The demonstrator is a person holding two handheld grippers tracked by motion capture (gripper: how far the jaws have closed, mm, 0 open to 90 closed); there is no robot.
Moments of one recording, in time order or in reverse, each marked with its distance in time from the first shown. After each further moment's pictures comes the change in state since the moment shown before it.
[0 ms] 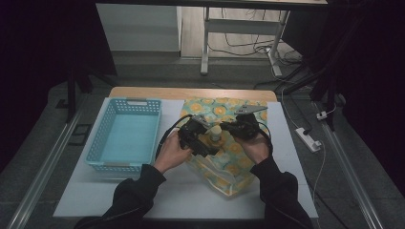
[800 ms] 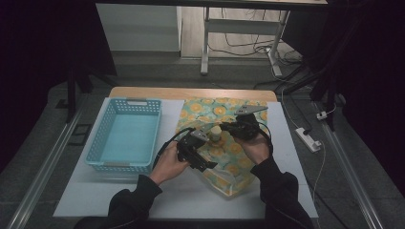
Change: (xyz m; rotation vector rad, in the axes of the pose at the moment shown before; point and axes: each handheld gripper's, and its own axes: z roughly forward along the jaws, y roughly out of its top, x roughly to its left) left arm -0.023 -0.025 0.011 0.015 0.016 0.071; right arm 0.003 0.001 -0.002 0.001 0.009 -0.005
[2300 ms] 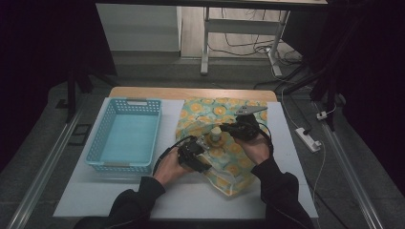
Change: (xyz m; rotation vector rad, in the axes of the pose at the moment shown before) left arm 0.018 -0.031 0.041 0.166 0.085 -0.012; right arm -0.001 -0.002 0.000 0.016 0.012 -0.002
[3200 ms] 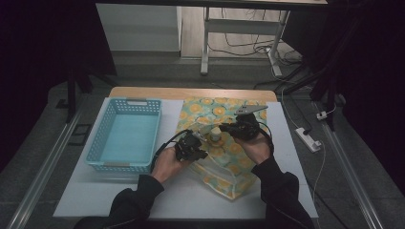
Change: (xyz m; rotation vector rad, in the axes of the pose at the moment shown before) left arm -0.001 0.013 -0.032 -0.037 -0.011 -0.098; right arm 0.002 0.004 -0.003 0.002 0.026 0.003
